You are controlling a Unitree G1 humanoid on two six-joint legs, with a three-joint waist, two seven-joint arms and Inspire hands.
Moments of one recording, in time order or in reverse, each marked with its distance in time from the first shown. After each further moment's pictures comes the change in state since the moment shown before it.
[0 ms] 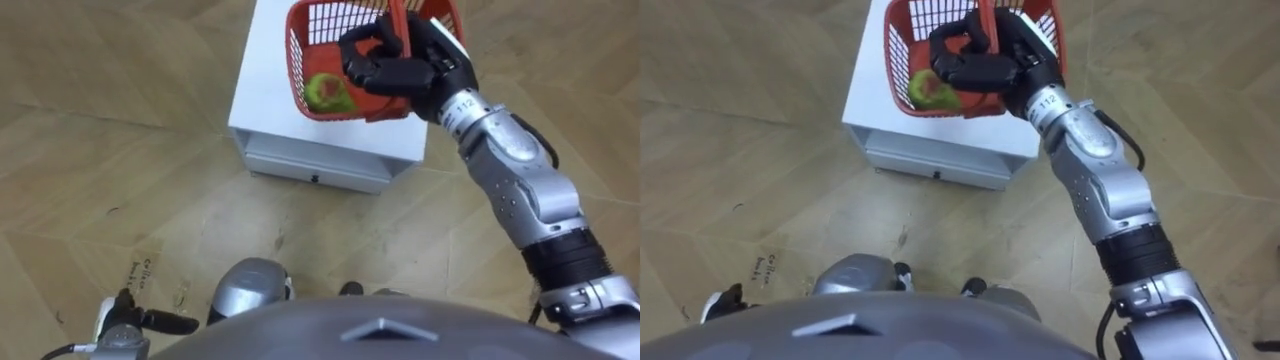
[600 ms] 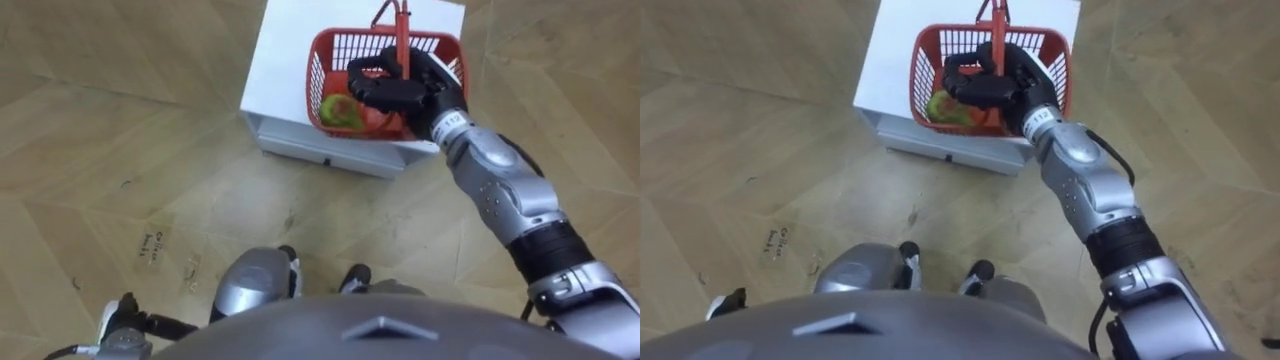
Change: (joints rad) left arm 0.010 -0.002 -0.019 0.007 0.024 0.014 -0.003; right arm -0.056 0.023 0.034 0.203 0.058 -0.004 -0.112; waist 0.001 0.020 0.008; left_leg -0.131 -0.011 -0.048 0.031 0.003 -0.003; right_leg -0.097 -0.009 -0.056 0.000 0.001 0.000
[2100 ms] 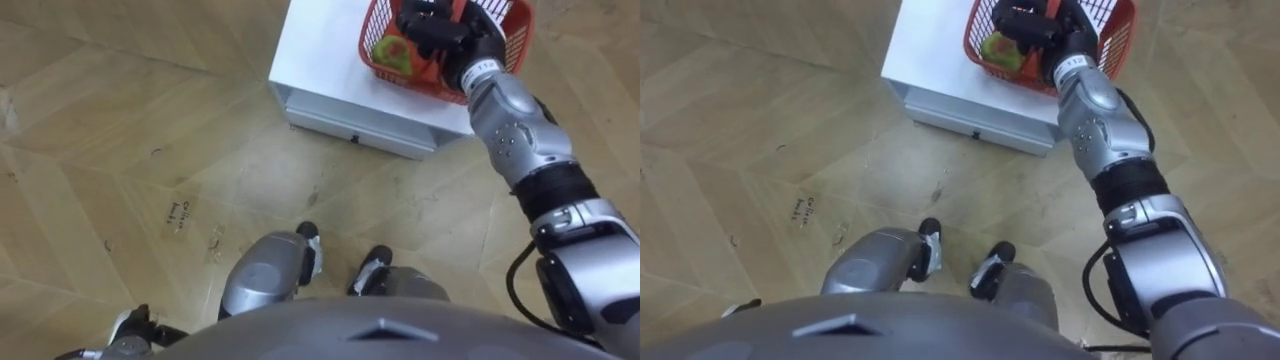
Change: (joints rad) left arm -0.001 0.008 -0.055 0.033 0.007 0.006 -0.081; right arm -0.261 -0.004 -0.076 0.310 0.188 -0.054 -0.113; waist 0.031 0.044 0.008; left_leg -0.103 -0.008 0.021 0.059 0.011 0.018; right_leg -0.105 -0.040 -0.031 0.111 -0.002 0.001
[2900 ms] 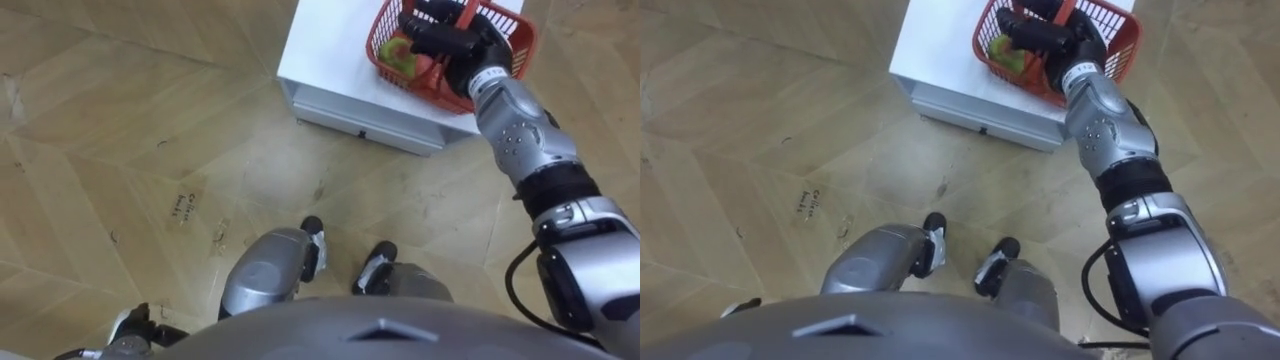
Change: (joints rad) left arm -0.002 0.000 0.001 -0.001 0.001 -0.001 0.001; right arm 0.000 0.000 -0.038 0.035 0.026 -0.001 0.003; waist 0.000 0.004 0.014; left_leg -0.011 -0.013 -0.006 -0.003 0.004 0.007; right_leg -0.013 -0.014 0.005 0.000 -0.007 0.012
